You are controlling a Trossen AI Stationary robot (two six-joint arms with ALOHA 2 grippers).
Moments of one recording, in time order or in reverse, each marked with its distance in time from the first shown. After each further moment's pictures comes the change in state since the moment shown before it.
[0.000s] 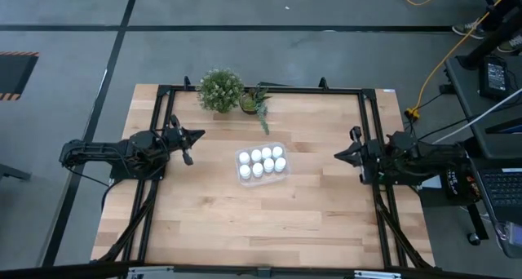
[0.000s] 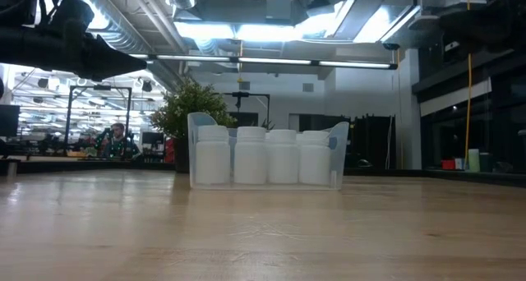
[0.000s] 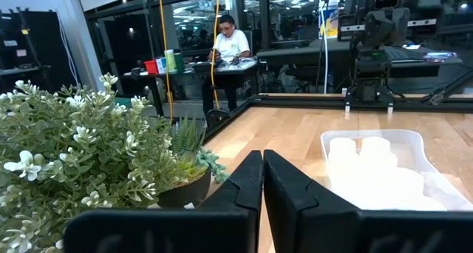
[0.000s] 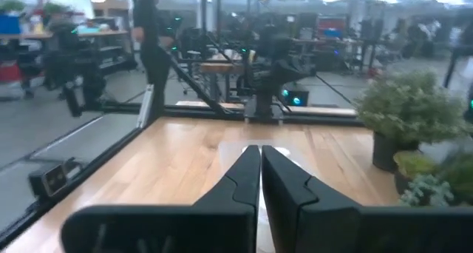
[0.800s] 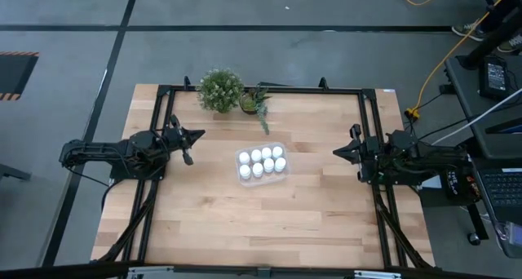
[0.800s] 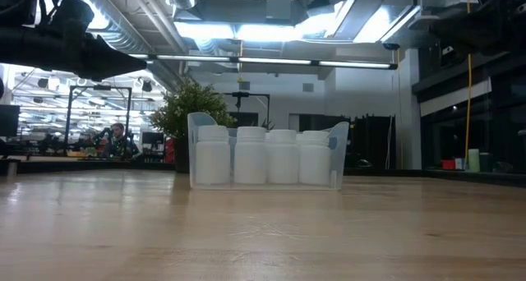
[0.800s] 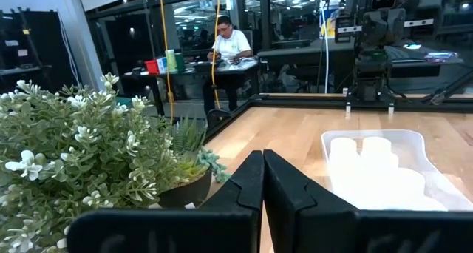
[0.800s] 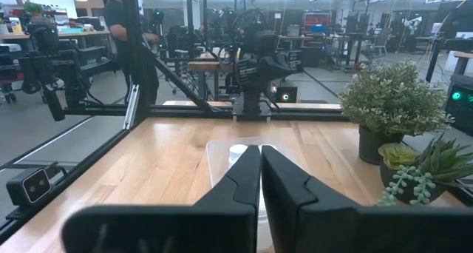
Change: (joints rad) left arm 0.000 0.000 0.000 0.000 -0.003 0.000; right arm -0.046 0.019 0.000 0.011 -0.001 0.007
